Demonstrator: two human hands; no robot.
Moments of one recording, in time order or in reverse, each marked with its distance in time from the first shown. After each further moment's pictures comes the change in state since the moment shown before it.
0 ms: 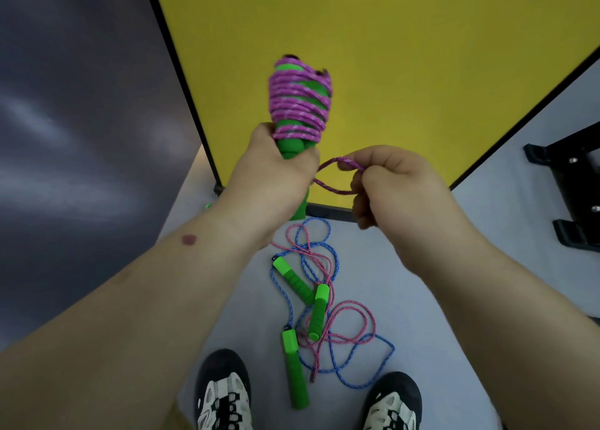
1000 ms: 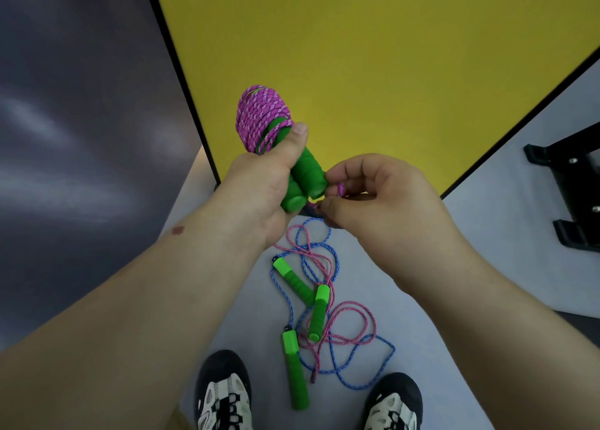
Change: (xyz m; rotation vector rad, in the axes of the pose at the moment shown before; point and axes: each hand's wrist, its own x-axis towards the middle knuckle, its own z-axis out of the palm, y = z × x) left_hand 0.004 0.000 0.003 -0.566 0.030 -0.343; right_hand -0.017 0.003 0.004 -0.010 -0.099 -0.164
